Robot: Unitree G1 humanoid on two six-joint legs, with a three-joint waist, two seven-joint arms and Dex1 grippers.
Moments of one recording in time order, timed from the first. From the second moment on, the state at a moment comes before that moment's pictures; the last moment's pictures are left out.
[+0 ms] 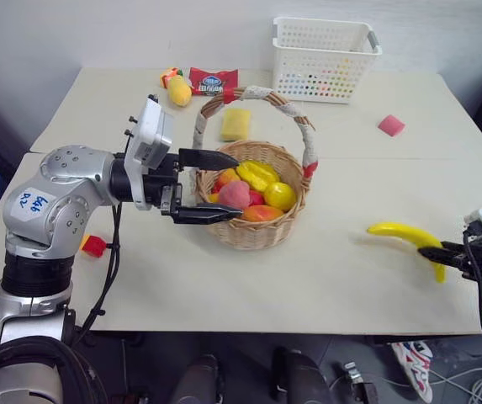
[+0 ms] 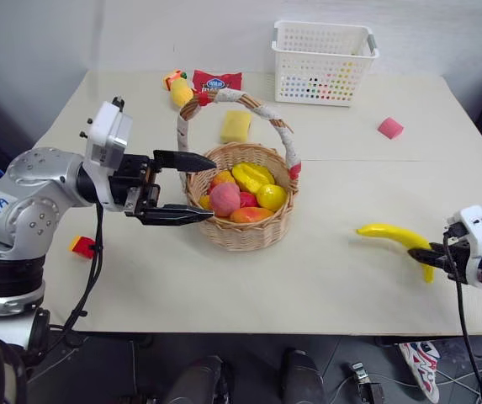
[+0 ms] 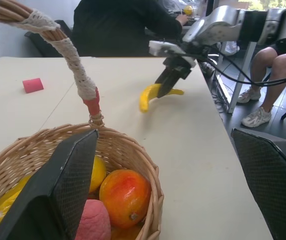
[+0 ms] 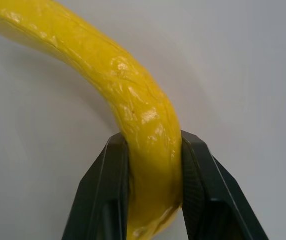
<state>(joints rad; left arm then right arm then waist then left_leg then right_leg) -0.77 0.71 0.03 -0.19 -0.67 0.69 -1.12 -0.06 -1.05 -0.39 0.06 0.56 0.73 1.07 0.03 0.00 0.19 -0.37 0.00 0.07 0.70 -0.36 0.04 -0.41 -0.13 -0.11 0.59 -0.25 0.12</state>
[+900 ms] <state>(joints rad) -0.70 0.81 0.13 -0.19 -0.68 0.71 -1.09 -0.76 -0.44 0.11 -0.37 0.75 1.02 0.23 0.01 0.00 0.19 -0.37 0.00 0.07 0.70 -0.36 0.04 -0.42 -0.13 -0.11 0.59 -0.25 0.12</state>
